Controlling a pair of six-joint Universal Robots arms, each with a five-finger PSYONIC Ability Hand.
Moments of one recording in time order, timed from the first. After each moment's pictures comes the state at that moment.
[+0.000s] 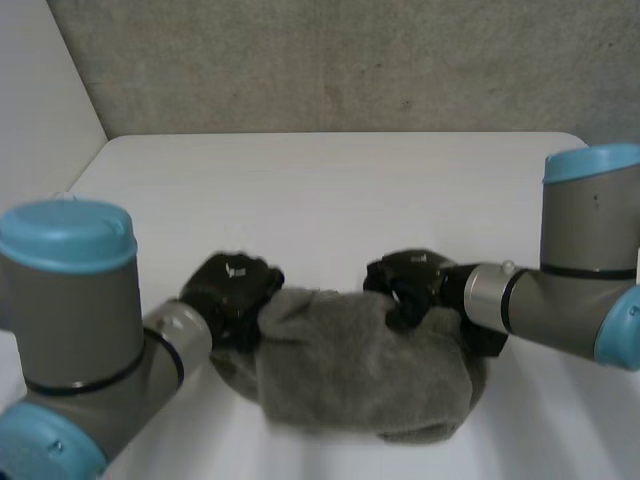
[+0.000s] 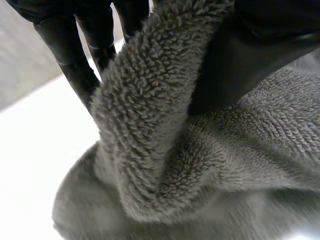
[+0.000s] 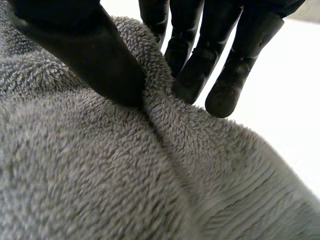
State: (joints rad) left arm 4.13 -1.88 -1.59 3.05 -1.53 3.38; right arm 1.95 -0.98 1.28 0.34 1.04 2.94; left_hand 1.43 1.49 1.53 1.50 1.46; right_hand 1.33 1.31 1.31 1.34 1.16
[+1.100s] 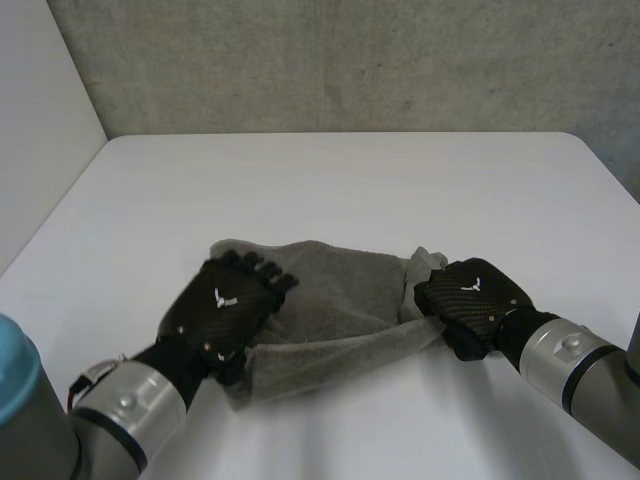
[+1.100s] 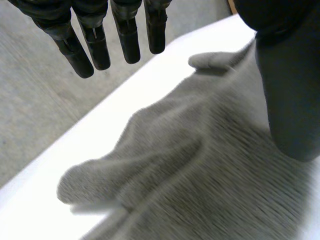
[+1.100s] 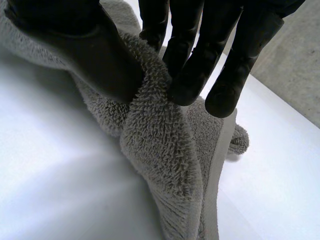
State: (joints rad) left arm 4.15 -1.60 -1.99 3.35 -1.43 3.52; right arm 1.86 -1.41 1.90 -0.05 1.13 2.65; left_hand 0.32 0.31 0.30 0.32 0.28; right_hand 1.33 1.31 1.33 1.34 1.16
